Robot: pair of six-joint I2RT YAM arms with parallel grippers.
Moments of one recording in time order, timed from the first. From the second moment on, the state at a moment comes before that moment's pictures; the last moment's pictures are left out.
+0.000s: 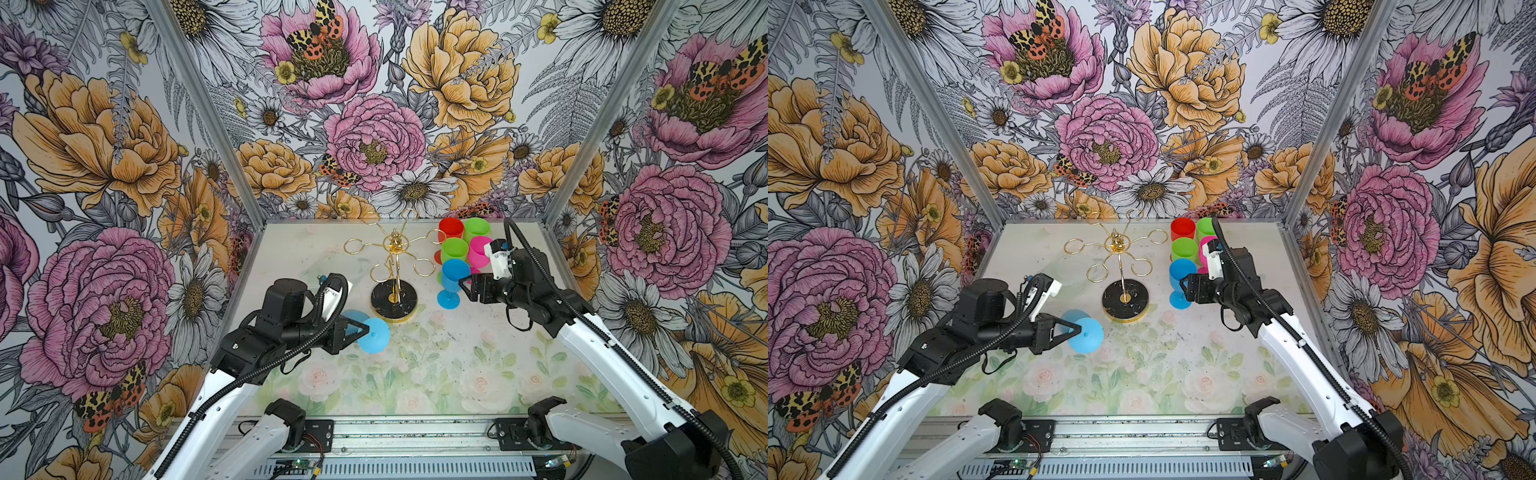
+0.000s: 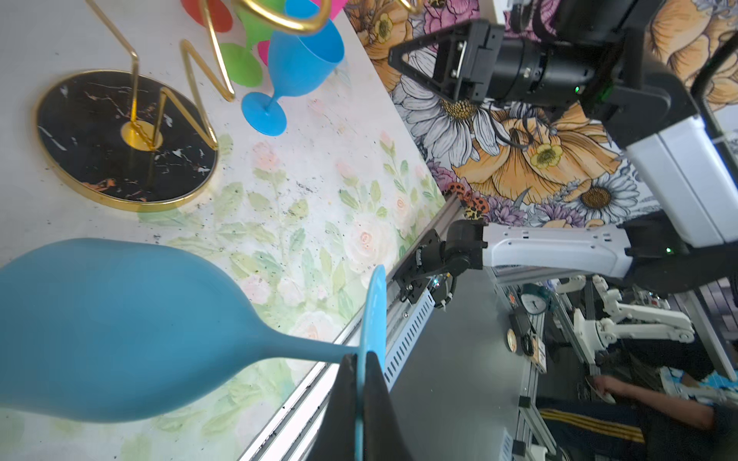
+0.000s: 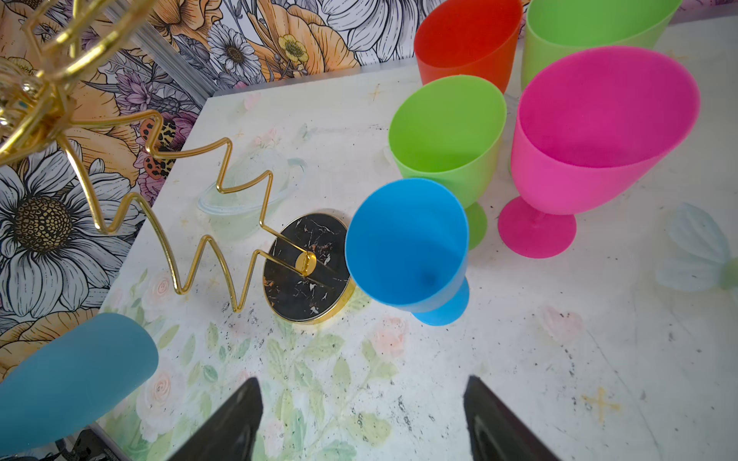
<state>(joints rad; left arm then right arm) -0.49 0.77 0.99 -0.89 0.67 -0.35 0.35 1.10 1.00 -0.59 -0.24 0.32</state>
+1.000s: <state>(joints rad) -1.15 0.95 0.89 -0.50 0.20 0.16 0.35 1.22 1.19 -0.78 -0.34 0.36</state>
